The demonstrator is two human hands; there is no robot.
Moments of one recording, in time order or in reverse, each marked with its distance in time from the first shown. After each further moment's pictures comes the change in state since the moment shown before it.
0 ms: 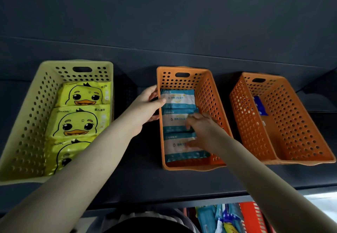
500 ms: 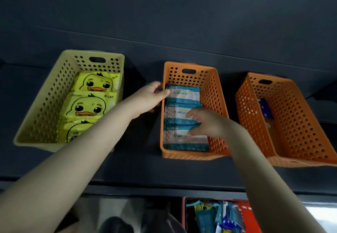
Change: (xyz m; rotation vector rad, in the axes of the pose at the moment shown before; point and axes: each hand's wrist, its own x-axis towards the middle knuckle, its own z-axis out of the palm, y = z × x) left_hand -0.018 0.010 -0.003 0.495 0.019 0.089; right_hand -0.004 0.005 -0.020 0.227 -0.167 -0.010
